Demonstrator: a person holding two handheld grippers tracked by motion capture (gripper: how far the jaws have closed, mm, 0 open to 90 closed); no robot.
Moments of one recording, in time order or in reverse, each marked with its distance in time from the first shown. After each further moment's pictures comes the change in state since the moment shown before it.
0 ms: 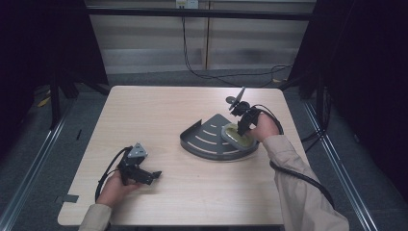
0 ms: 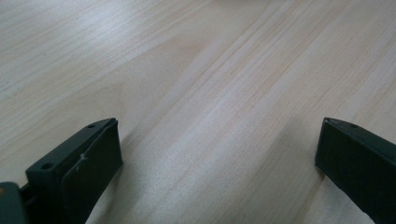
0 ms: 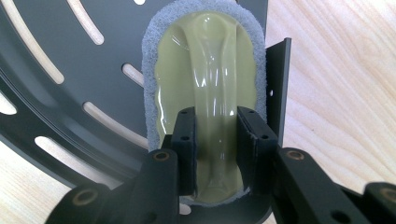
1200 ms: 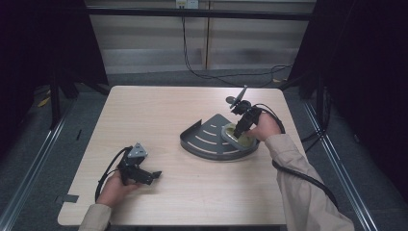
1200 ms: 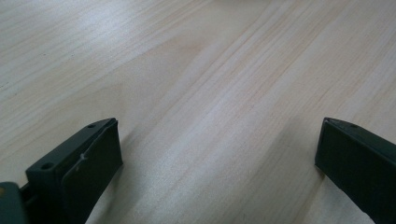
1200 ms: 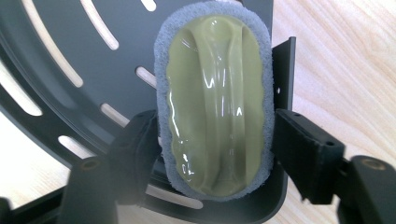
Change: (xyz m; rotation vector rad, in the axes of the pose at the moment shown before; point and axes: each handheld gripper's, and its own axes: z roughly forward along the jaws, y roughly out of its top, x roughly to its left) left arm 0.000 0.000 0.000 0.001 0.000 0.000; right arm 0.000 -0.002 -0.008 -0.016 0.043 0.034
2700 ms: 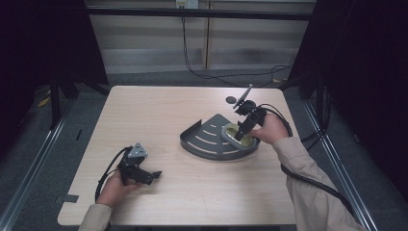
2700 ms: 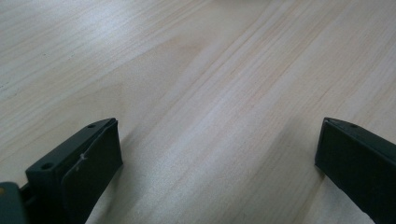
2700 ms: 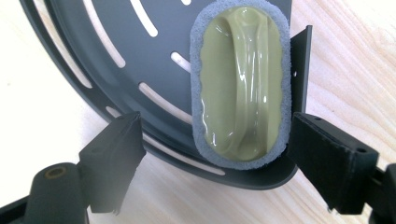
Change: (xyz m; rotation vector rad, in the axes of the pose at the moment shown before) left arm 0.000 0.000 0.000 0.000 0.000 0.001; right arm 0.012 -0.017 -0.028 -0.032 0.047 -0.019
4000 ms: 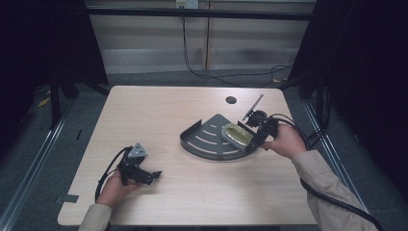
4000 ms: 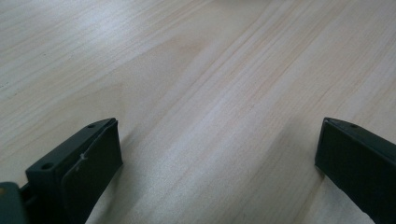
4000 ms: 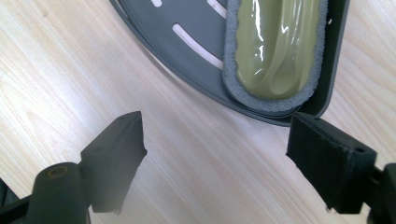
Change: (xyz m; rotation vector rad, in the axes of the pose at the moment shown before) left arm 0.000 0.000 0.000 -0.001 -0.002 -0.003; right arm 0.017 -0.047 -0.019 0.011 0.030 -0.099
